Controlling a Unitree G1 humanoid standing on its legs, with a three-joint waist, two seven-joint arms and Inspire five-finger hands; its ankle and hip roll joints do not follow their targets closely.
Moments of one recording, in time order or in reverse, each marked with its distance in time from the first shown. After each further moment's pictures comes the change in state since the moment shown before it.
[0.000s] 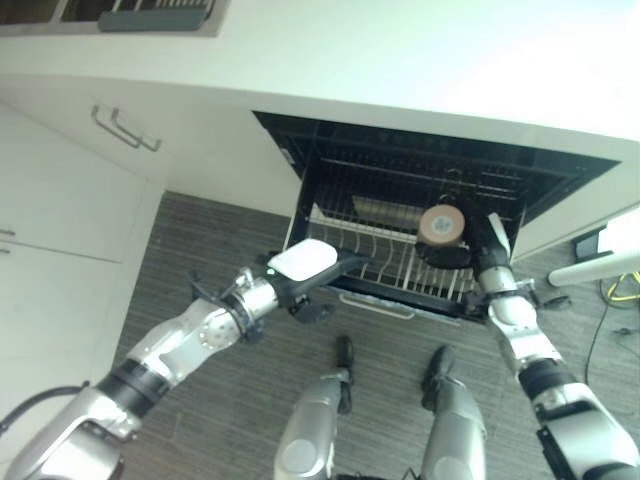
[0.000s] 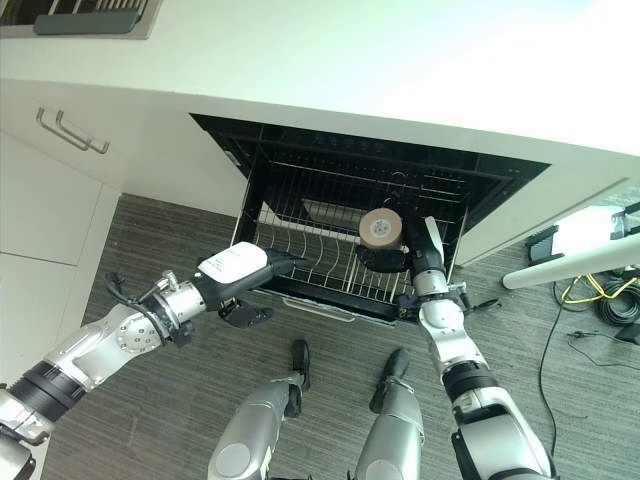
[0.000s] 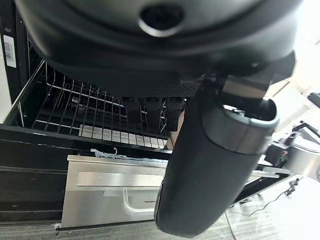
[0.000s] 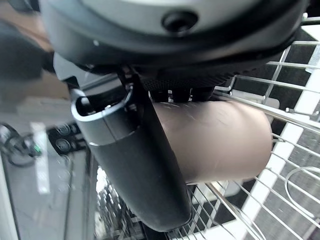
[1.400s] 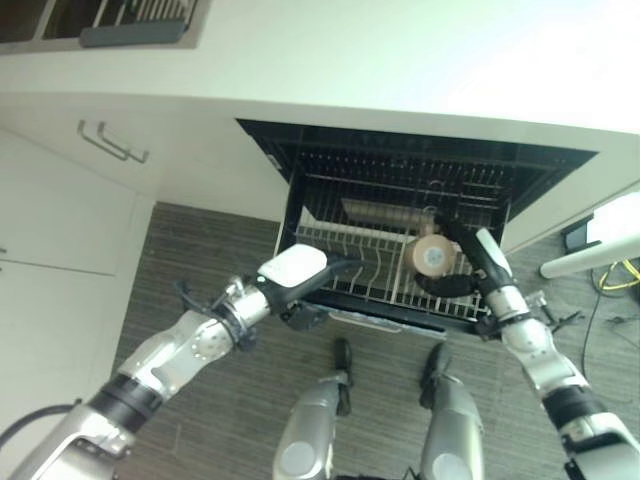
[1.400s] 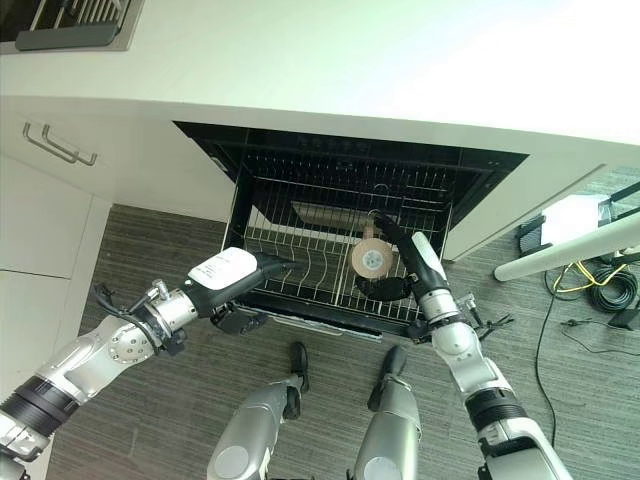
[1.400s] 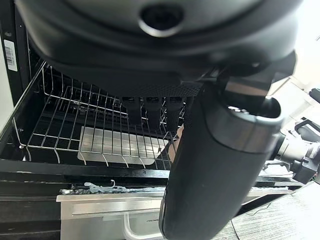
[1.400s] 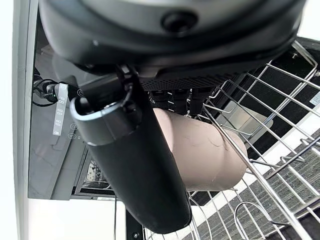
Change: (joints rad) left arm 0.086 0.000 0.079 -0.038 0.009 0.000 0.003; right arm 0.159 -0.119 0.002 -0.145 -0.284 -0.038 0.104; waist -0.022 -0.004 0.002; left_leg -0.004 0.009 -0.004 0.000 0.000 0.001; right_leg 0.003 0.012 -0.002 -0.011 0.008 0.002
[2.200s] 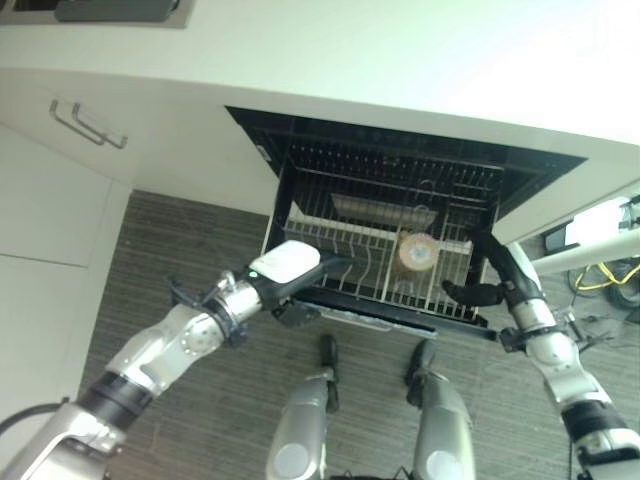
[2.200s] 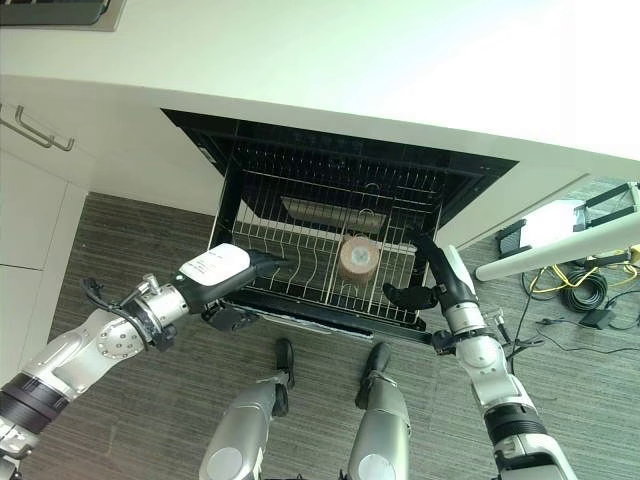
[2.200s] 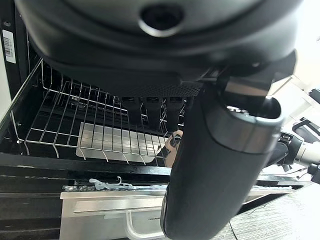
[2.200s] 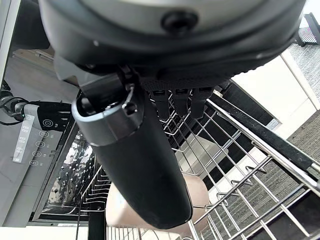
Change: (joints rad) left arm -0.001 0.037 0.034 -0.008 0.000 -0.001 -0.048; right arm 0.075 -0.028 -0.102 0.038 0.042 -0.002 0.018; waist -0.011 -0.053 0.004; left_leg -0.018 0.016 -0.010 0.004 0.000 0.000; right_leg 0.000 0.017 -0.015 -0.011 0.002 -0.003
